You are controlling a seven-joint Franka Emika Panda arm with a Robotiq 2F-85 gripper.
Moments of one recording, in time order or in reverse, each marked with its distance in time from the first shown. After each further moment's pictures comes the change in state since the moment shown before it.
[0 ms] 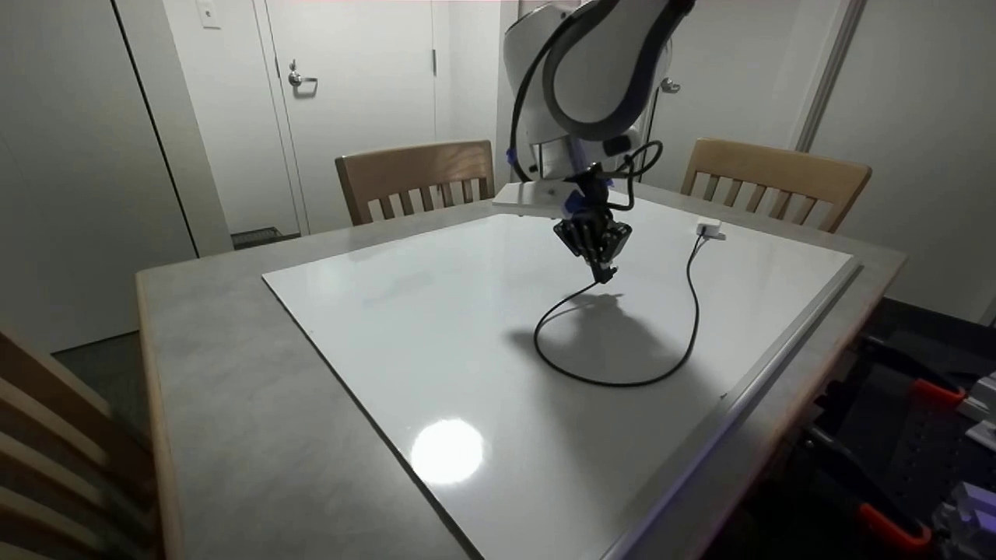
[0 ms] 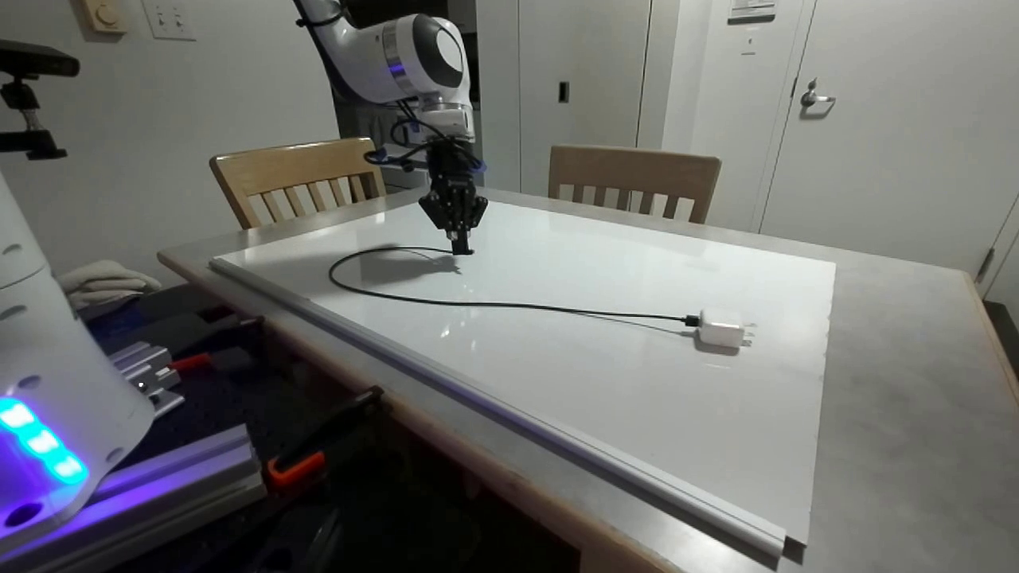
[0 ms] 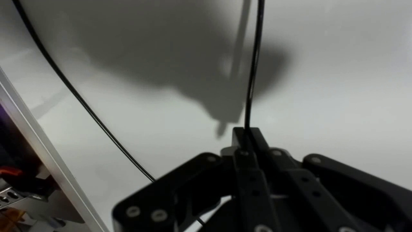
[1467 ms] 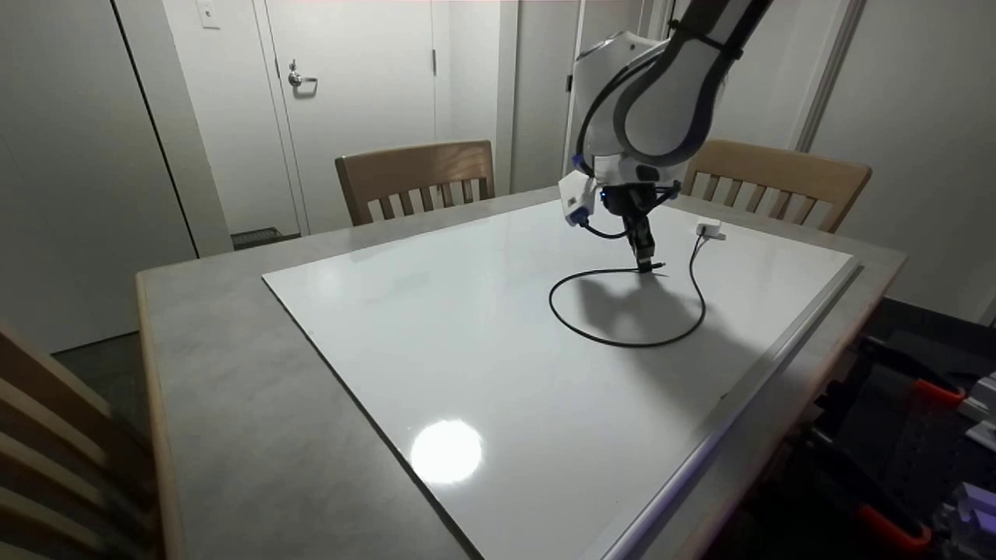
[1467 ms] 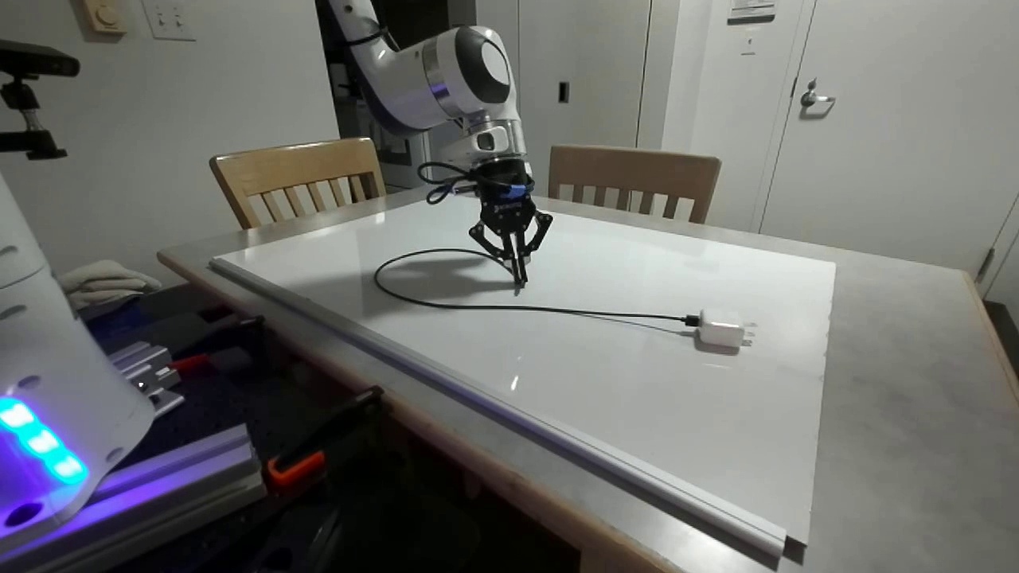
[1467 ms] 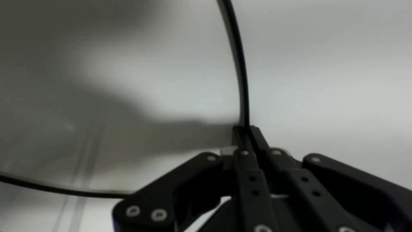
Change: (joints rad) arm -0.068 0.017 -0.144 -0.099 -0.123 0.212 0.664
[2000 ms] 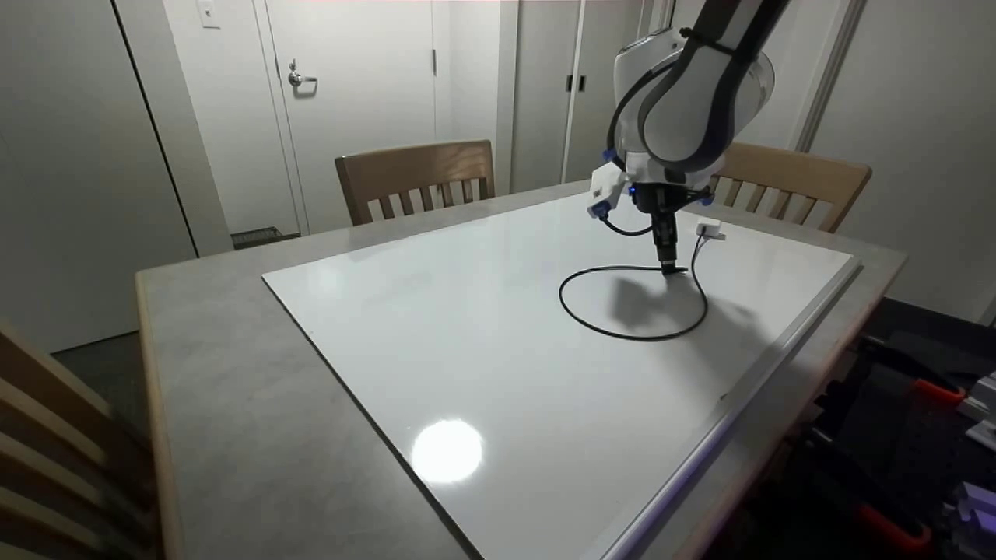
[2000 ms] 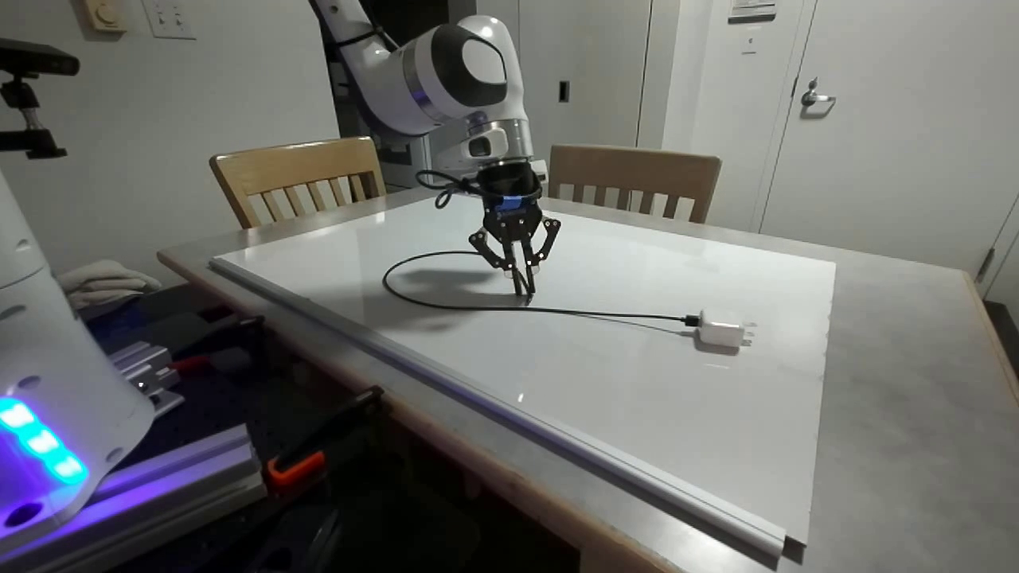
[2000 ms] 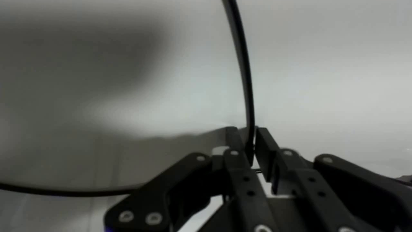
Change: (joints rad) arm 0.247 -0.005 -0.289 -0.139 0.241 0.142 -0.029
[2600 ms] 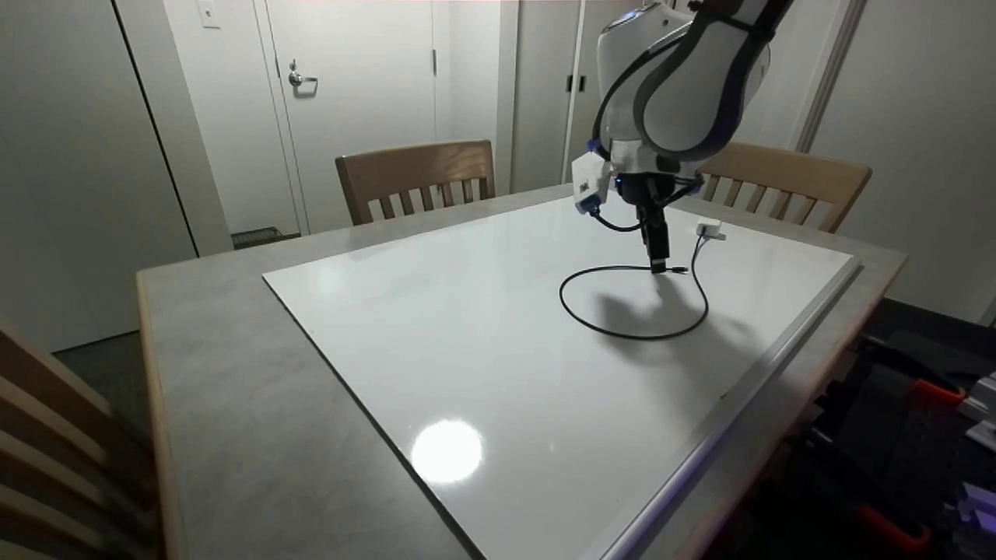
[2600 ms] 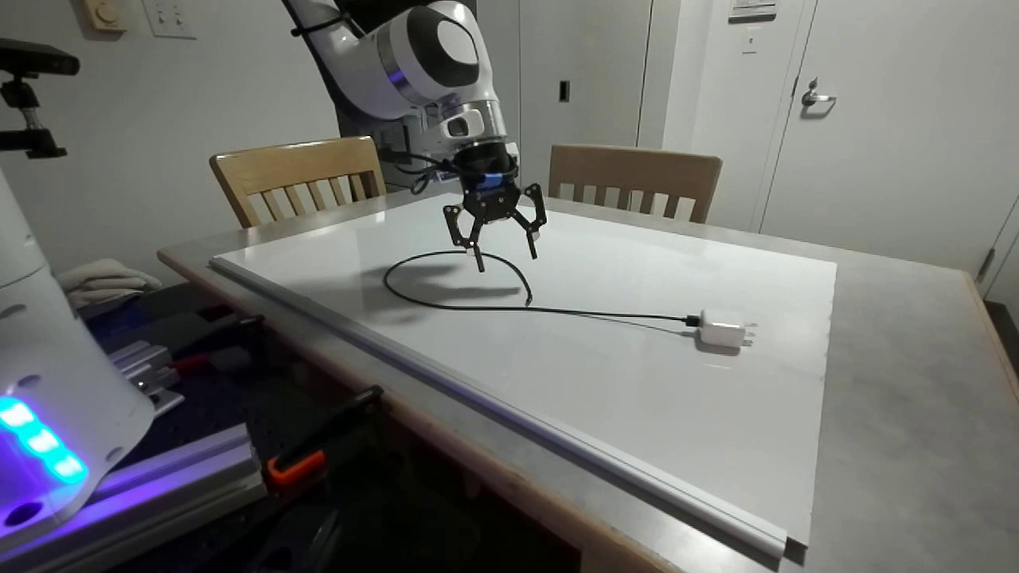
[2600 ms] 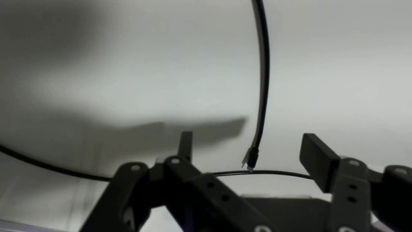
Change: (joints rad) arm 0.151 -0.055 -0.070 -0.028 -0.063 -0.013 -0.006
